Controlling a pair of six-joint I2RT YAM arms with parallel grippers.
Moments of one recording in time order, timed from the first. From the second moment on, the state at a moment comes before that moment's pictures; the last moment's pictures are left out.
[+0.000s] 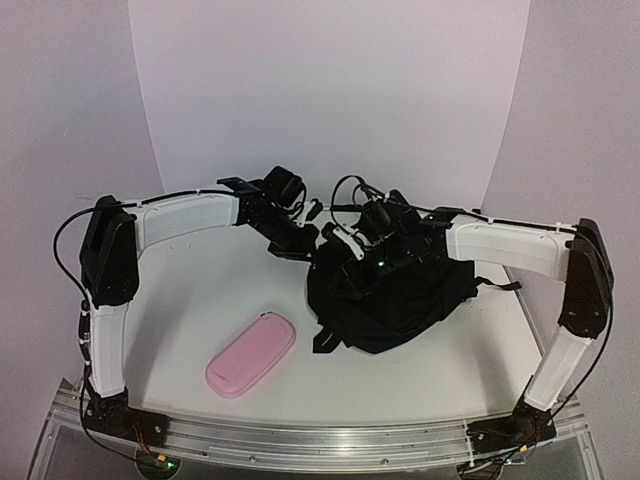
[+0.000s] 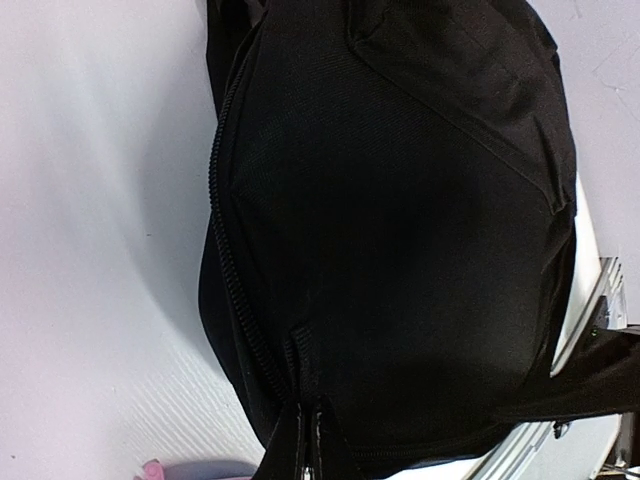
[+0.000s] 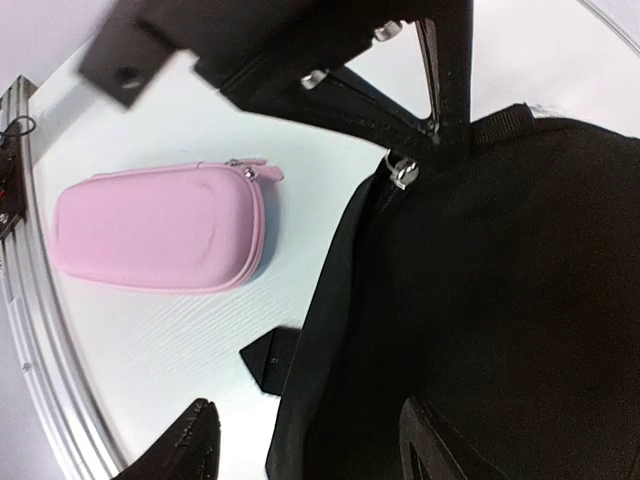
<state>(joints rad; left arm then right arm) -0.75 2.06 1.80 -0.68 0.29 -0.37 0.79 1.75 1.39 -0.54 -0.28 -0.06</state>
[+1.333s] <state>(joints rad) -0.66 2.14 1.77 -0.47 0.55 -0.46 0.80 1.66 1.16 -0.46 -0.37 -0.15</state>
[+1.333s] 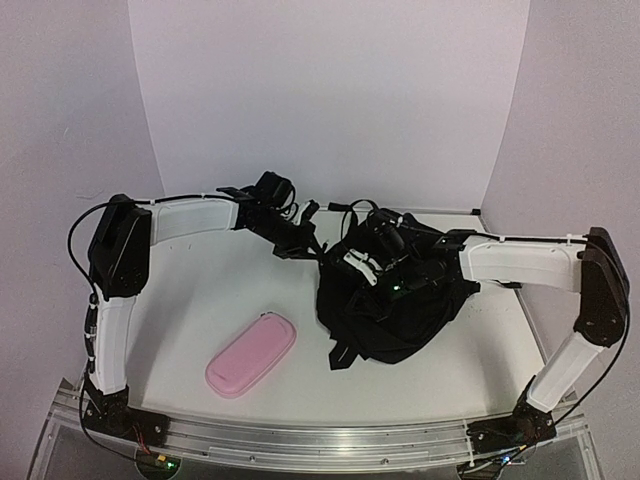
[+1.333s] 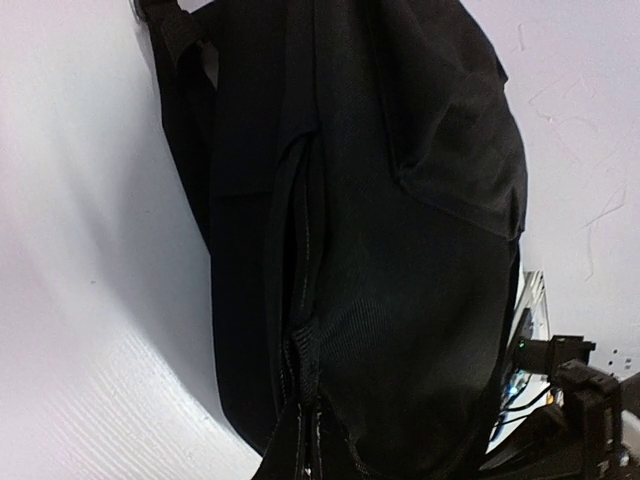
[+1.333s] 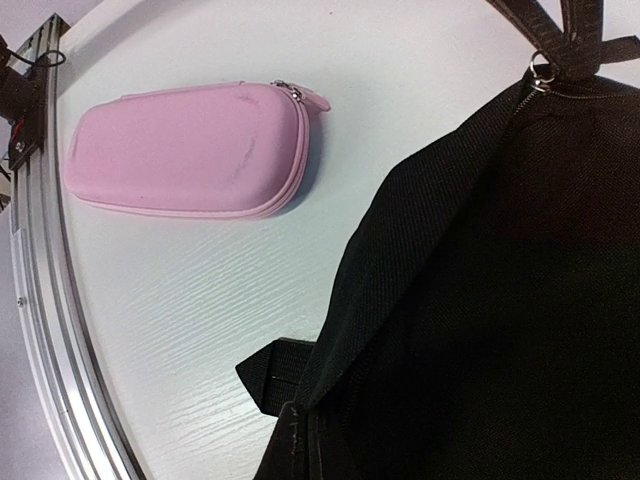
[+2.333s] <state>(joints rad) -0.66 2.34 2.00 -0.42 0.37 -0.93 0.82 1.65 1.14 -0.44 -0.34 -0.17</state>
